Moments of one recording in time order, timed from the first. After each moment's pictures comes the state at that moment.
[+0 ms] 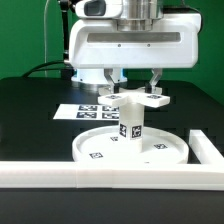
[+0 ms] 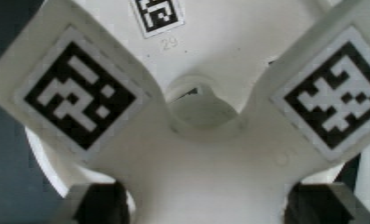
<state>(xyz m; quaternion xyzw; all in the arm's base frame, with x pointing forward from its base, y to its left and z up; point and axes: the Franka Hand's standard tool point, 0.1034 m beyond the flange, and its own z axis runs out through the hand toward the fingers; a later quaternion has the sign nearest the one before) 0.562 0.019 0.104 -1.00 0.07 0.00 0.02</state>
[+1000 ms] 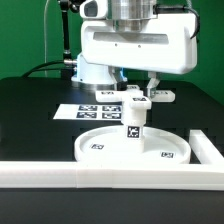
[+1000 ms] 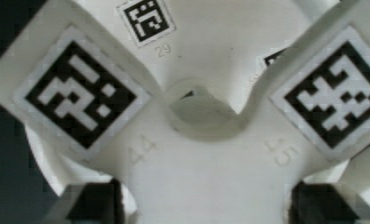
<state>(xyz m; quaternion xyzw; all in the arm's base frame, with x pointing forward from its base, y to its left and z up) 0.563 0.024 0.104 -0.93 0.37 0.01 0.03</state>
